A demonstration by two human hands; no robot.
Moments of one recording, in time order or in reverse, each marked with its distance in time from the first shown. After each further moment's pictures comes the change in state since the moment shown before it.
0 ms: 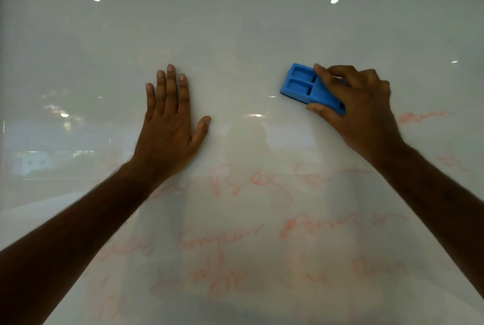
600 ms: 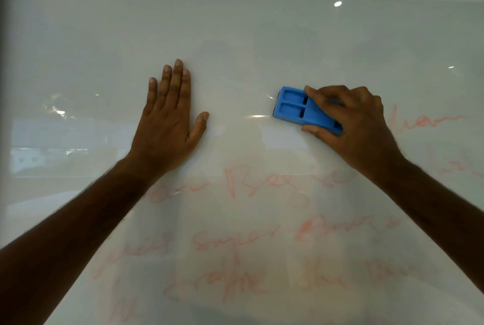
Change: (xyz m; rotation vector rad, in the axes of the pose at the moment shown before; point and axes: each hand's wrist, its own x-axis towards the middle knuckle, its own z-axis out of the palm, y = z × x) left_hand -0.002 -0.033 -0.004 -0.025 0.019 0.024; right_hand -0.013 -0.037 0.006 0.038 -0.047 -0.101
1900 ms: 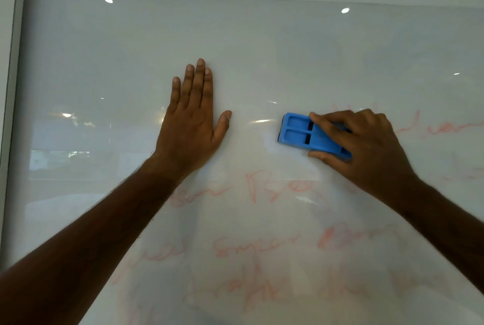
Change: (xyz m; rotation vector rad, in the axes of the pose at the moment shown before) left_hand 0.008 0.001 0.005 0.027 0.050 -0.007; right_hand -0.011 -0.031 0.005 -0.109 0.001 -0.134
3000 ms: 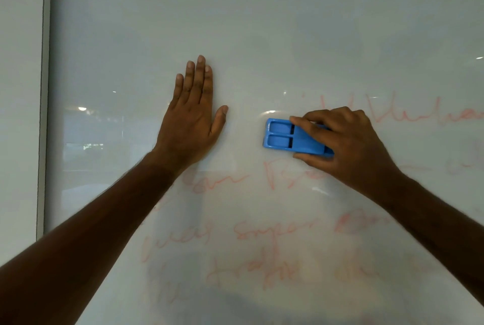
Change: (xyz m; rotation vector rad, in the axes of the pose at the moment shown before) left_hand -0.016 -0.033 -0.015 -0.048 -0.058 0.020; right_hand 0.015 -0.050 0.009 0.148 -0.034 -0.073
